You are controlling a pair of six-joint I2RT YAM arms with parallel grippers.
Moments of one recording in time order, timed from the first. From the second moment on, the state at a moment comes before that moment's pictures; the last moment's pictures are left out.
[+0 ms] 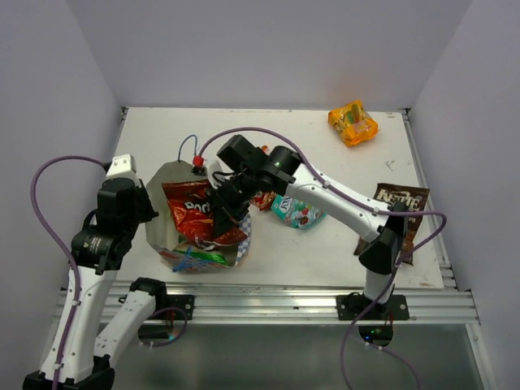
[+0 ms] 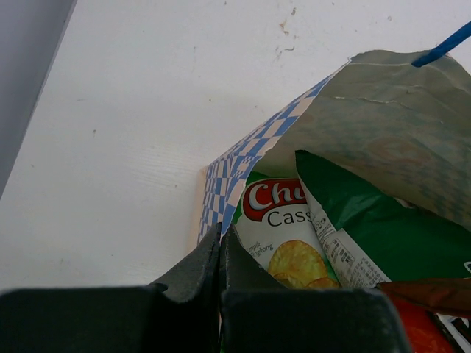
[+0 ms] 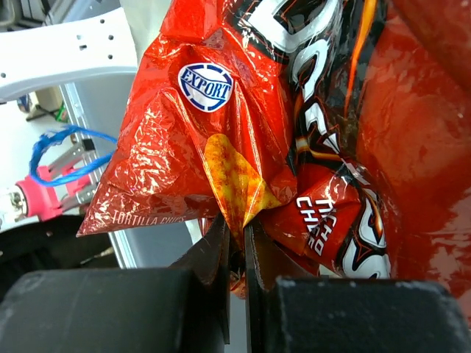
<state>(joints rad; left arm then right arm) -0.18 0.69 1.00 -0.91 -0.27 -0.34 1.01 1.84 1.97 -1.04 -0.58 0.26</state>
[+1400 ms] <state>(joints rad) -0.18 0.69 0.98 -0.91 -0.27 -0.33 0.38 1.81 2.04 -0.90 0.29 0.17</state>
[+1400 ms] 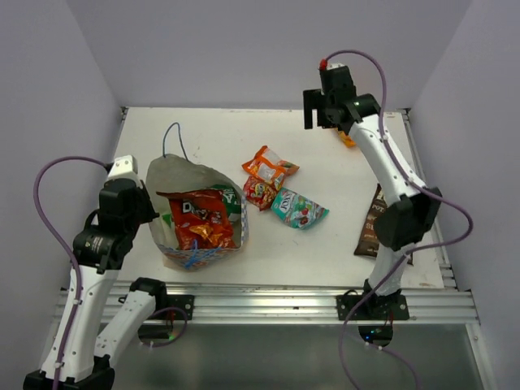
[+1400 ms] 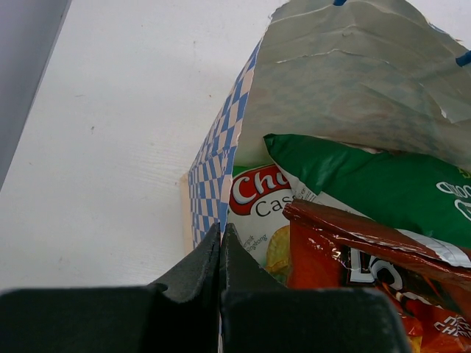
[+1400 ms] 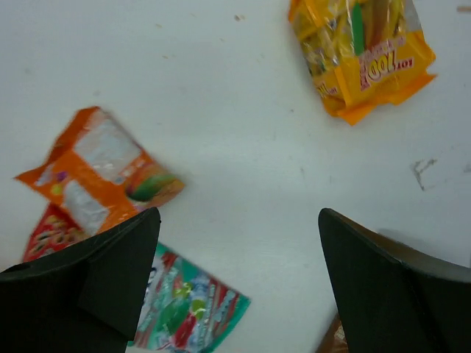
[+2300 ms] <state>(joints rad) -0.18 0.74 0.99 -0.91 -0.29 -0.34 0.08 2.42 2.28 -0.80 0.29 0.18</state>
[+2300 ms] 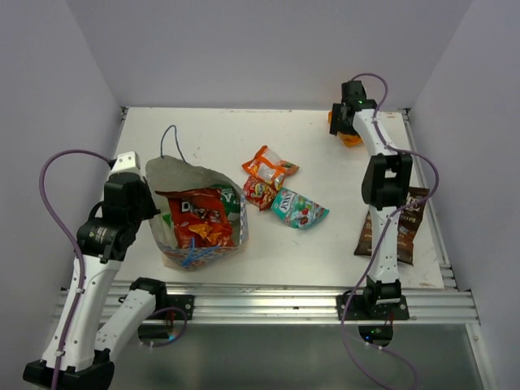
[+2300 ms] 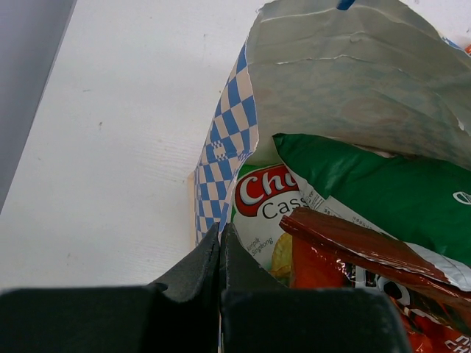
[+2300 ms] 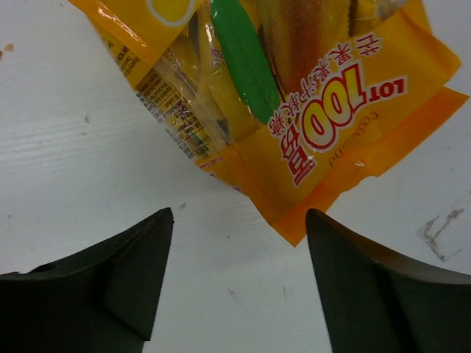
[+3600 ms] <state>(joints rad) -0.18 0.73 0.97 -0.88 -0.23 -0.33 0.39 1.74 2.03 -0.96 0.12 0.12</state>
